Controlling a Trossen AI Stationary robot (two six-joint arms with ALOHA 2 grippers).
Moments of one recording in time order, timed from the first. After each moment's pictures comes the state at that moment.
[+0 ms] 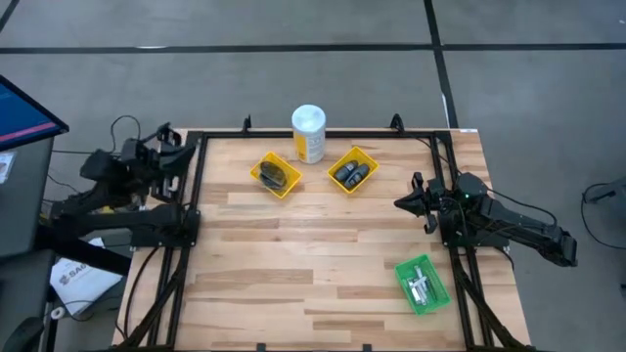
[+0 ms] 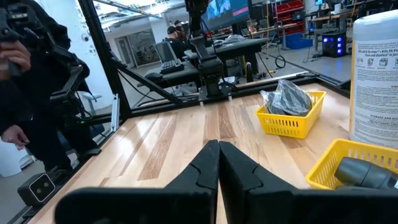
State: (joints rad) left arm 0.20 0.33 0.64 0.23 -0.03 -0.09; right arm -0.43 0.08 0.02 0.05 -0.50 0.21
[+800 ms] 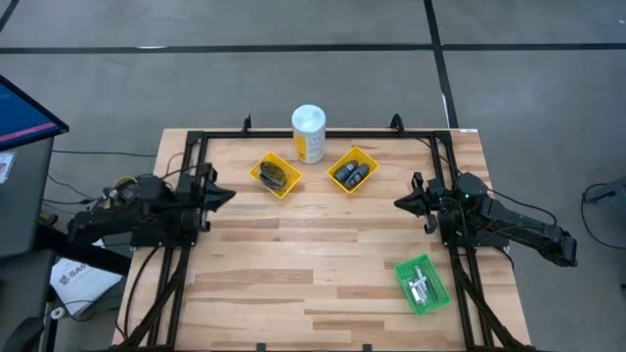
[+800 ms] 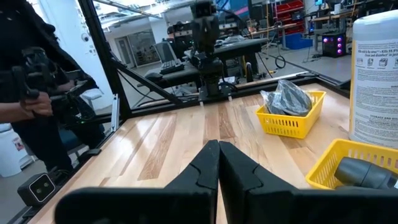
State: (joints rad) left arm 0.20 0.05 0.13 0.16 0.12 -0.09; right arm -0.43 0.08 0.02 0.05 -0.50 0.21
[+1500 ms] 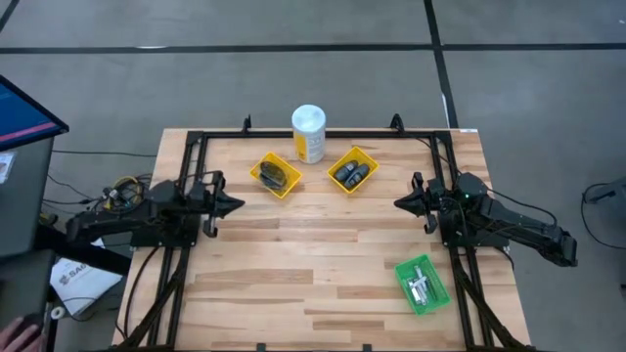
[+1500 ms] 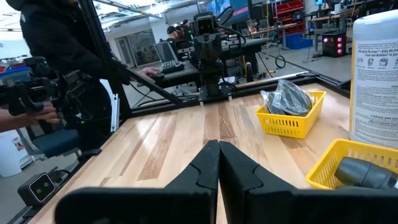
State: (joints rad) left arm 0.20 0.06 0.01 0.19 0.18 -0.08; right arm -0.43 0.08 0.02 0.05 -0.50 0.21
